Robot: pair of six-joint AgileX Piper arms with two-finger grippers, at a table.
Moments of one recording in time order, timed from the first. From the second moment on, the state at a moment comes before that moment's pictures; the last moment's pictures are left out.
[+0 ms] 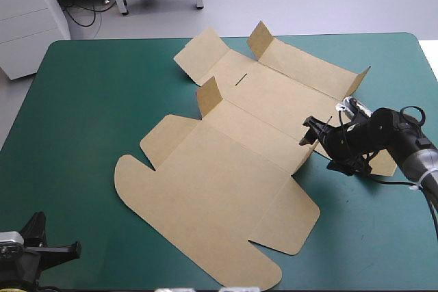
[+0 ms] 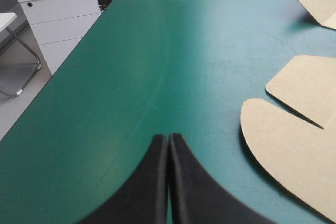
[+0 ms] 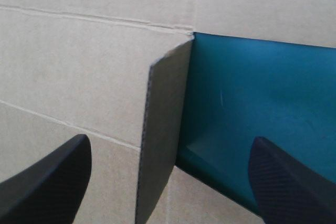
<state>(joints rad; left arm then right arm) -0.06 -0.01 -0.40 0.24 0.80 -0.20 0.11 1.41 -1.00 0.41 0.84 0.45</state>
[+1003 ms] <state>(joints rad) -0.06 -0.01 -0.40 0.24 0.79 -0.20 0.18 1.56 -1.02 0.41 0.79 0.55</state>
